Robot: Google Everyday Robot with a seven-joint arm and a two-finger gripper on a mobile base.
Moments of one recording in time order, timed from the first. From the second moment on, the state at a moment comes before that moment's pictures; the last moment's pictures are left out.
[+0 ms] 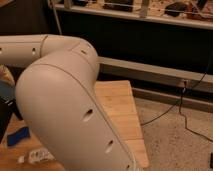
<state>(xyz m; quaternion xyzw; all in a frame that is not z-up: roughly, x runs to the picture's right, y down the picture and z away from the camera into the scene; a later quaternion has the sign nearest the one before) -0.431 -0.039 0.610 -0.20 0.08 0.55 0.81</state>
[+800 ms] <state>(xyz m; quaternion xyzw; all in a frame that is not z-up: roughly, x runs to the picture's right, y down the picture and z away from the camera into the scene) -0.474 -0.045 0.641 -0.22 0.08 0.53 0.82</state>
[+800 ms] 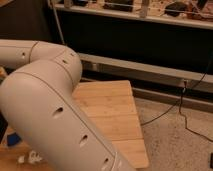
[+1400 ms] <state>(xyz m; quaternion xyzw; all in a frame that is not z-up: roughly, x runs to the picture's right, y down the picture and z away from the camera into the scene) -0.493 -0.036 0.668 -0.23 0.08 0.52 0.82</state>
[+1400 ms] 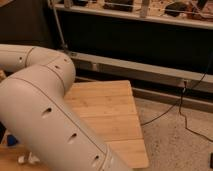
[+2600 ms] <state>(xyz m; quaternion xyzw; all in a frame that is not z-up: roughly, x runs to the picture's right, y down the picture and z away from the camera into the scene) -0.507 -0.010 0.725 -0.25 0.12 0.50 0.82</state>
